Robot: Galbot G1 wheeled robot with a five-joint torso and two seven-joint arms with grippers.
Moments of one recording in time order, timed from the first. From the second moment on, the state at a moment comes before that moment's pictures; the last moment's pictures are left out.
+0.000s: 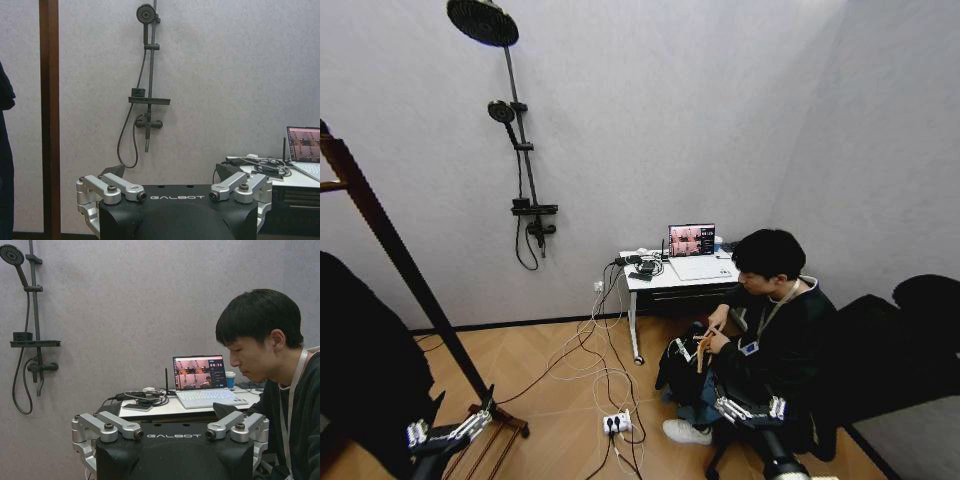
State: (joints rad) left arm 1.83 -1.30 -0.87 -2.29 -0.49 -0.05 0.04; right arm -1.83 1.35 0.64 2.32 0.26 0.09 0.10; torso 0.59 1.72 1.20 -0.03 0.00
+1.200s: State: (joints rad) left arm 1.83 -1.30 -0.87 -2.29 -0.49 -0.05 0.04; right arm -1.83 1.35 0.64 2.32 0.26 0.09 0.10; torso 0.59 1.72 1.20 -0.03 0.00
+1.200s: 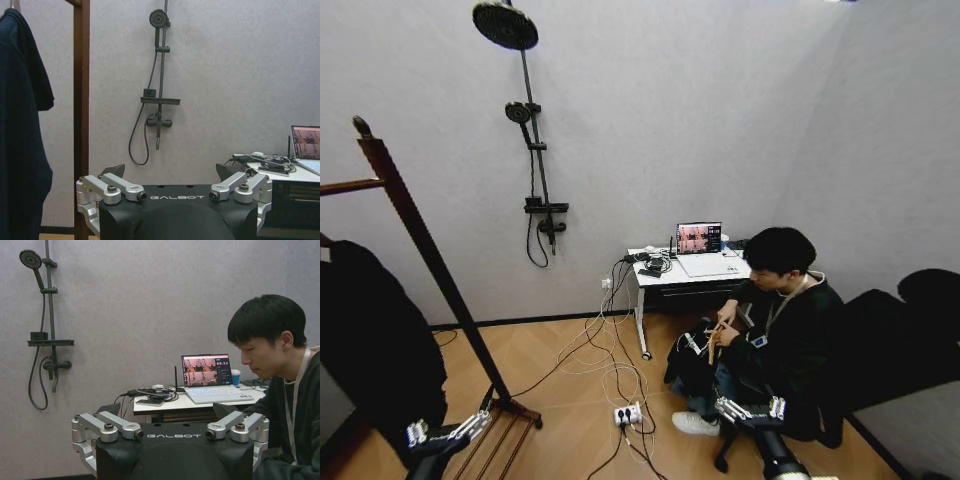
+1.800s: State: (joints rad) left arm 1.83 -1.30 -0.87 -2.29 -0.49 -0.05 0.04; right arm -1.83 1.35 0.64 2.32 0.26 0.09 0.10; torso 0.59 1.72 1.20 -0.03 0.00
